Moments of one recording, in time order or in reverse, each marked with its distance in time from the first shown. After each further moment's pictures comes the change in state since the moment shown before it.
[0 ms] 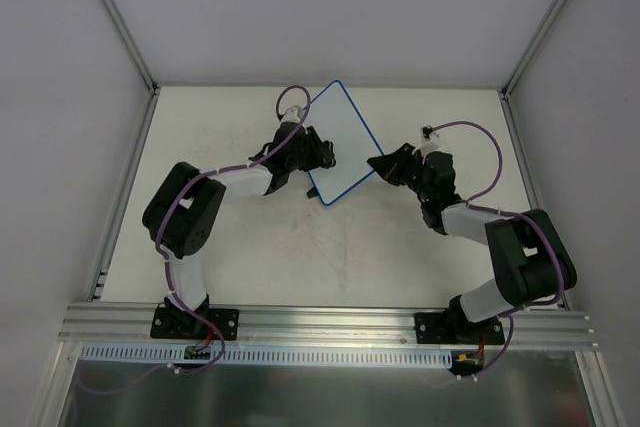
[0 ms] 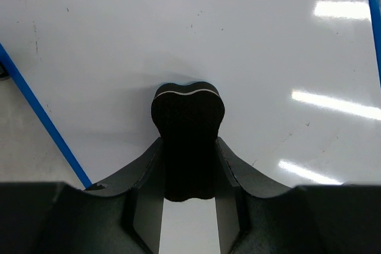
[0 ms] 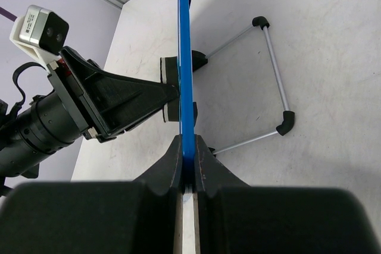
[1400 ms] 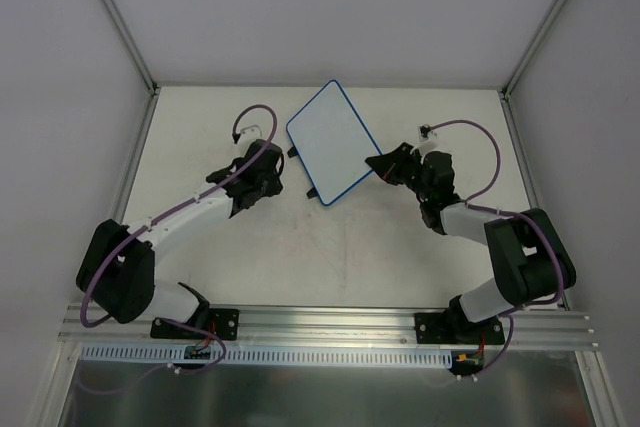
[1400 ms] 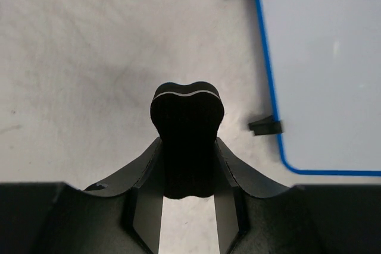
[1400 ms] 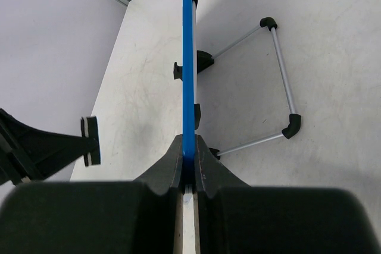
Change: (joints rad) left arm -0.029 -0.488 -0.146 -0.623 -0.412 0.060; right arm 0.009 0.004 0.004 0.019 -0.011 -0.013
